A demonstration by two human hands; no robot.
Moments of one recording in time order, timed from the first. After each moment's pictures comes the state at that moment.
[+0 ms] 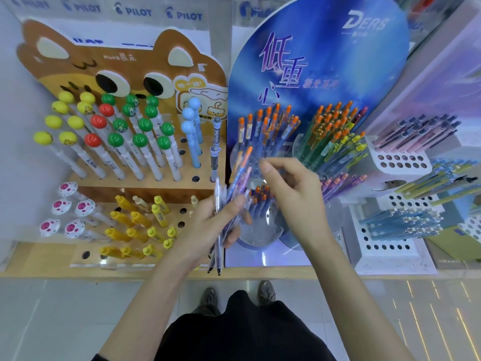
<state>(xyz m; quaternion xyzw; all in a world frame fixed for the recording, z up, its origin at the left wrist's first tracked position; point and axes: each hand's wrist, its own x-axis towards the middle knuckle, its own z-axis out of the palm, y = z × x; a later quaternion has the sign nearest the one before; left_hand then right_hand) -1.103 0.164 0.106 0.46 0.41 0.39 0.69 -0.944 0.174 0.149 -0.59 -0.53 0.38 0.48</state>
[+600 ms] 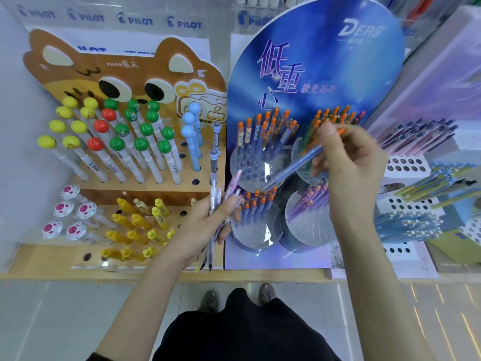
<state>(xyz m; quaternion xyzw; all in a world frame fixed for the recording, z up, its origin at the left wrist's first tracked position) -1.109 0.170 0.106 0.48 0.48 0.36 0.65 -0.908 0.190 0.184 -0.55 -0.45 0.27 0.65</state>
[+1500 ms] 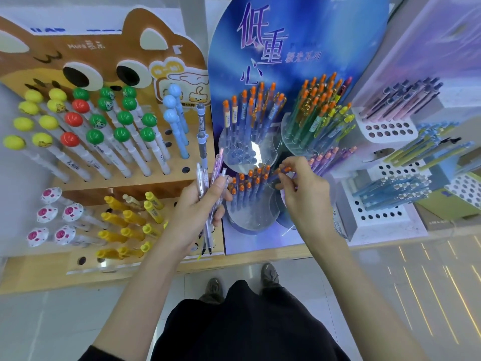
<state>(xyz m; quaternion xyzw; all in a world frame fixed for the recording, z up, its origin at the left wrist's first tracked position) -1.112 0.171 0.105 0.46 0.49 0.37 0.64 -0.920 0.154 0.097 -0.68 -0.61 0.13 0.39</state>
